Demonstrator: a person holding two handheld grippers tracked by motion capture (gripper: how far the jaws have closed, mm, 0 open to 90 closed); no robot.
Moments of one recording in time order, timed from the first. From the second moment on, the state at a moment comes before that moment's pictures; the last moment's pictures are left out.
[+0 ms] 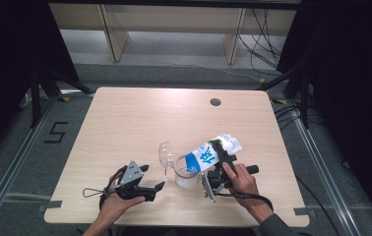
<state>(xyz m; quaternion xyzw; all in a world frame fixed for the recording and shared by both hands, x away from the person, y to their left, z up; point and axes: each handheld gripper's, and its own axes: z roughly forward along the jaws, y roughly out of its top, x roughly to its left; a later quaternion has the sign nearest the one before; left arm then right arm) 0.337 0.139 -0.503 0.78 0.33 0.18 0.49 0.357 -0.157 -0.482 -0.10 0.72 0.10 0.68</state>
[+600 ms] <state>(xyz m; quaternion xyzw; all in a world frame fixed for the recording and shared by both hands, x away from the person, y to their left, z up) 0.337 0.138 -0.503 0.79 0.33 0.18 0.49 0.355 -0.156 -0.484 -0.09 0.72 0.10 0.68</state>
